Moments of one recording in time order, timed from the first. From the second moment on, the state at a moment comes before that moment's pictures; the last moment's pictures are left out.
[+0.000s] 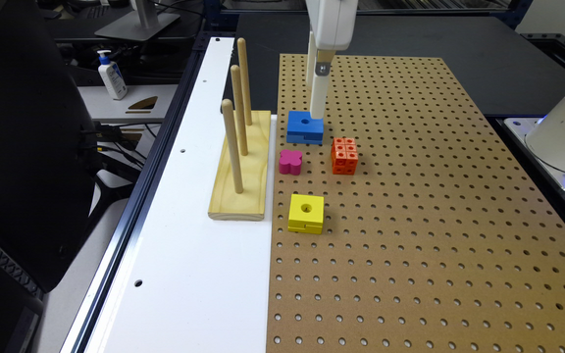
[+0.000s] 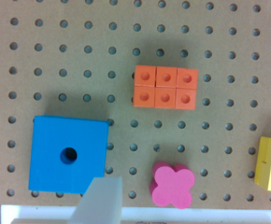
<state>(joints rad) 0.00 0.06 0.07 -2.34 0.04 2.41 0.81</state>
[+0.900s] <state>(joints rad) 0.00 0.16 0.07 -2.34 0.04 2.51 0.81</state>
